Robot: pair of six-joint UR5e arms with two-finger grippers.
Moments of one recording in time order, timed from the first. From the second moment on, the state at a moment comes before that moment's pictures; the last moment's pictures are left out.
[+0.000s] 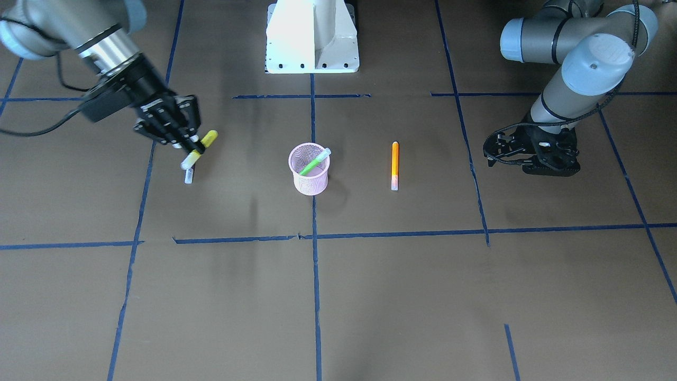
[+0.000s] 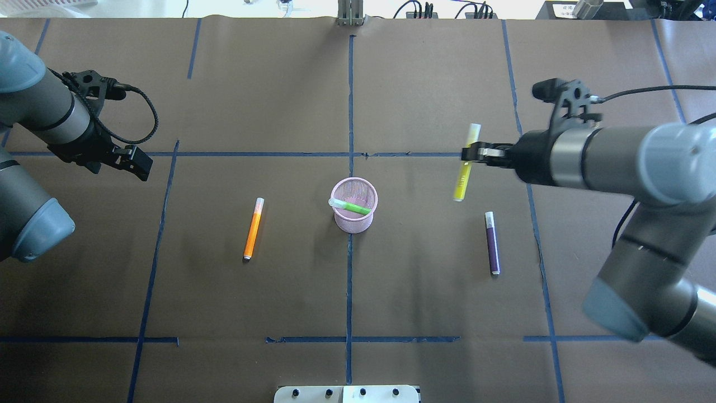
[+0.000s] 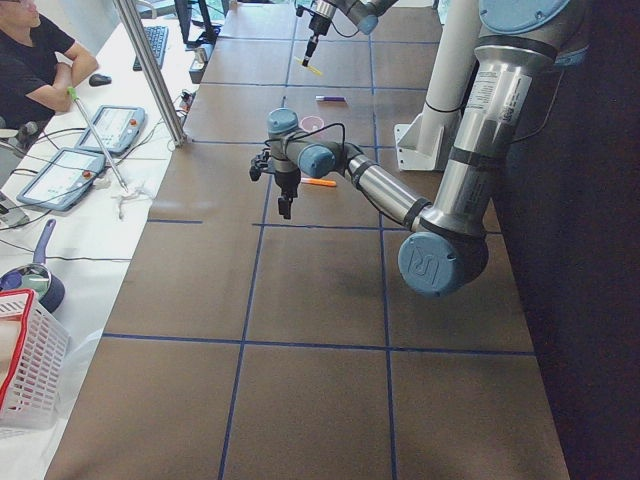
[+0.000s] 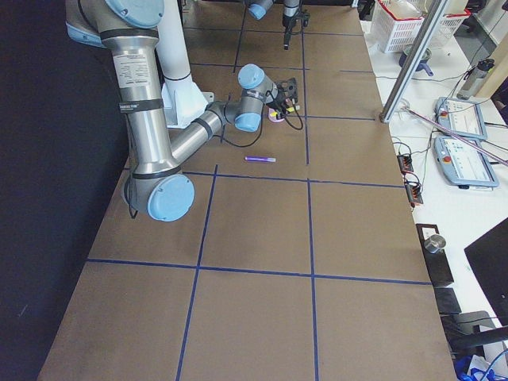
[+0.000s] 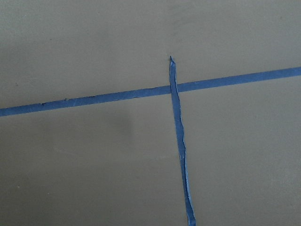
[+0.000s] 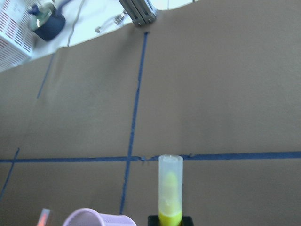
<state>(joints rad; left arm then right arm) -0.91 -1.83 -1.84 -1.57 -2.12 -0.69 0.60 -1.35 2.00 -0.87 1.63 1.30</state>
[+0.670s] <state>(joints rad) -0.91 -1.81 -1.85 -1.57 -2.12 -0.69 0.24 -1.18 1.97 -1.02 0.88 1.30</state>
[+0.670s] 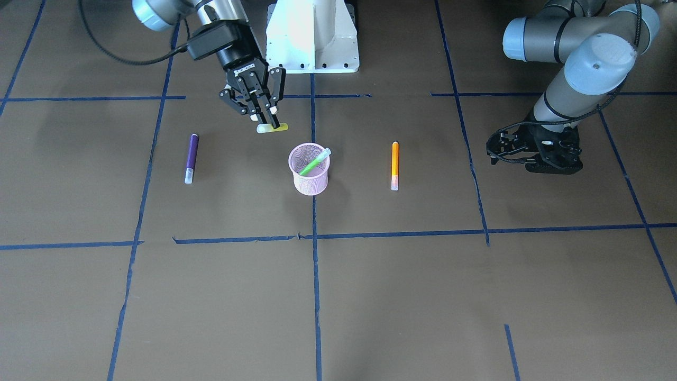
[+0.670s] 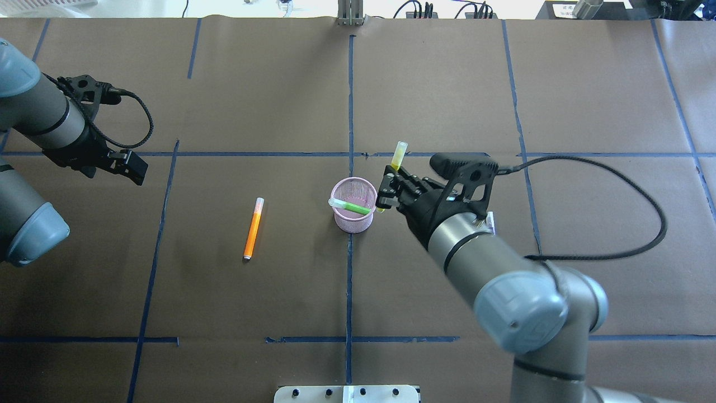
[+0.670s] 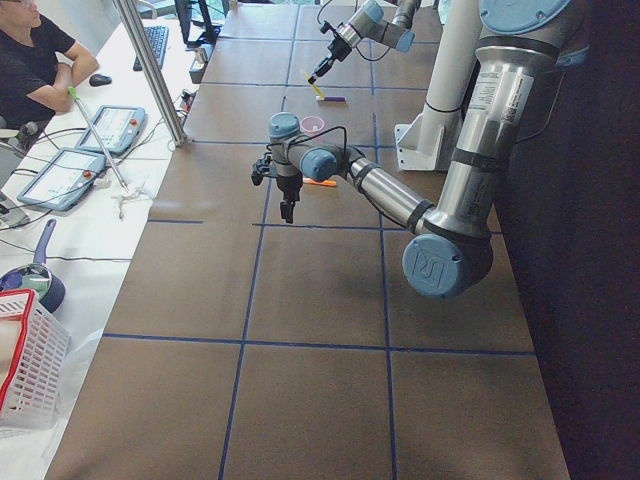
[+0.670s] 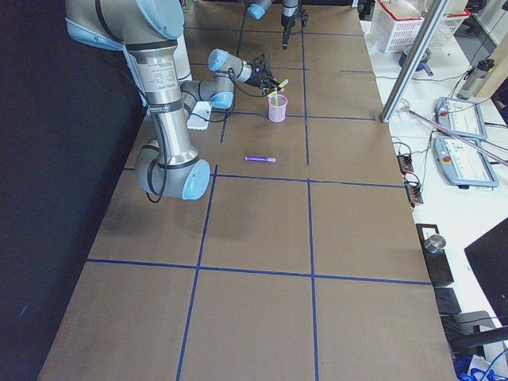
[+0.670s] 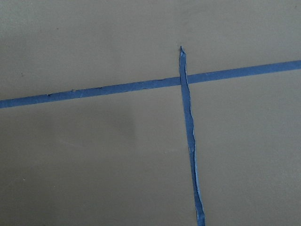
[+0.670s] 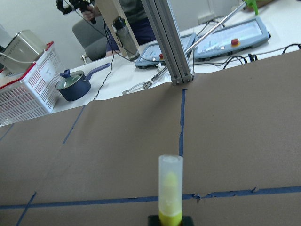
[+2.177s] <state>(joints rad) -0.90 -1.82 -1.87 -1.57 -2.13 -0.70 0.19 -0.98 1.73 -1.04 0.70 1.30</state>
